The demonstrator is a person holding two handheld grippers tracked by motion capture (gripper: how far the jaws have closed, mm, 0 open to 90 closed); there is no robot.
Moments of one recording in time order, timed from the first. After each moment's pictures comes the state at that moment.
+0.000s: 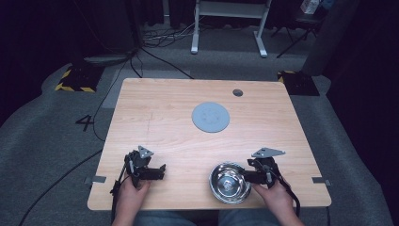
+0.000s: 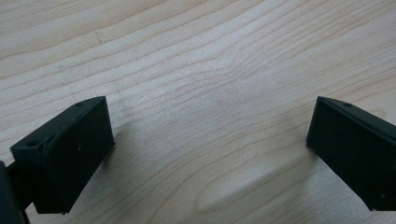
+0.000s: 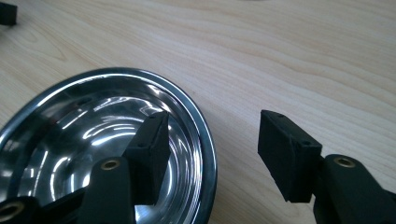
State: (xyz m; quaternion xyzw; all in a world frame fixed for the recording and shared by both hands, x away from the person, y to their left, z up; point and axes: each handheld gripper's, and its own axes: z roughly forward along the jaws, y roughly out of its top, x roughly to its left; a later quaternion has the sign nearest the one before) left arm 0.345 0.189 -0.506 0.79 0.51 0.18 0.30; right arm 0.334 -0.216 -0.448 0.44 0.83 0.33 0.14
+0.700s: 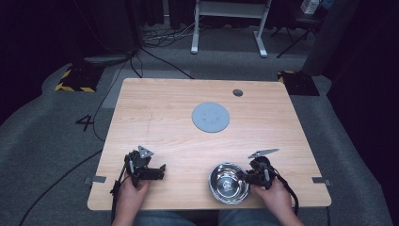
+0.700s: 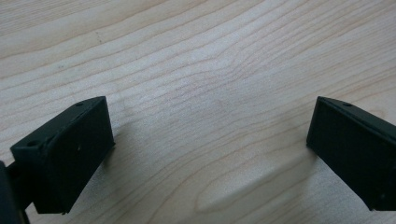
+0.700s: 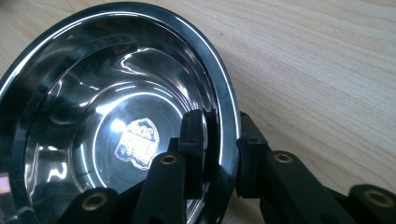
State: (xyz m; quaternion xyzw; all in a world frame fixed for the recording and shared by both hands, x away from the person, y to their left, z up) left arm 0.345 0.189 -0.506 0.79 0.51 0.18 0.30; right arm 0.347 -0.219 -0.473 0.45 0.84 0.30 0.01
